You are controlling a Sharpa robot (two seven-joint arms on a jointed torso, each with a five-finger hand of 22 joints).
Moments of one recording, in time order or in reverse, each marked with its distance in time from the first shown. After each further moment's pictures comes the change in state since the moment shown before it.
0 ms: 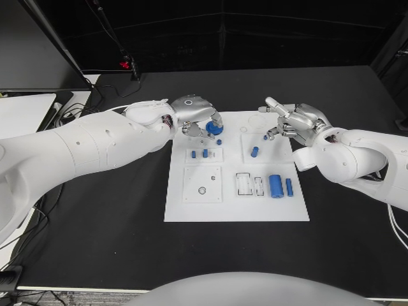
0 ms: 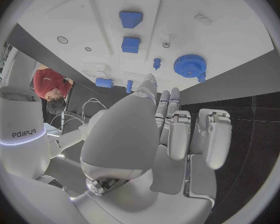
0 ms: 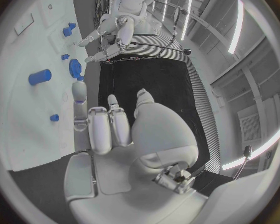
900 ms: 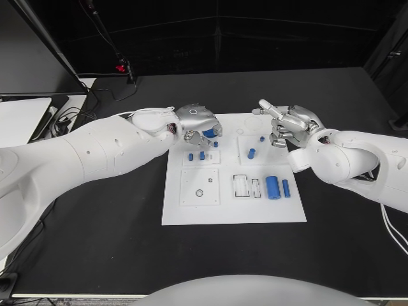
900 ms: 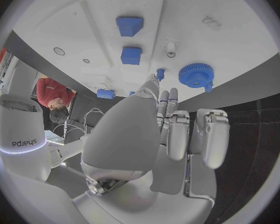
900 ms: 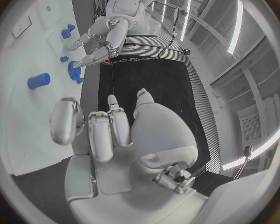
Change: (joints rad) left arm -0.022 0.055 0.000 -0.050 -0.106 0.033 -0.014; left_hand 0.041 -0.007 0.037 -0.007 -0.004 0.013 -0.013 -0.039 -0.027 0.004 -0.025 -0.027 -0.010 -0.001 -0.029 0.000 0.000 0.000 0.000 -0.032 0.000 0.000; right arm 0.000 0.011 0.000 -0.001 0.000 0.002 0.001; right_hand 0.011 0.011 -0.032 -0.002 0.000 -0.010 0.004 0.008 -0.001 0.000 0.000 0.000 0.000 0.056 -0.002 0.090 0.001 -0.102 0.418 0.000 0.574 0.141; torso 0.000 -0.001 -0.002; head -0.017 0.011
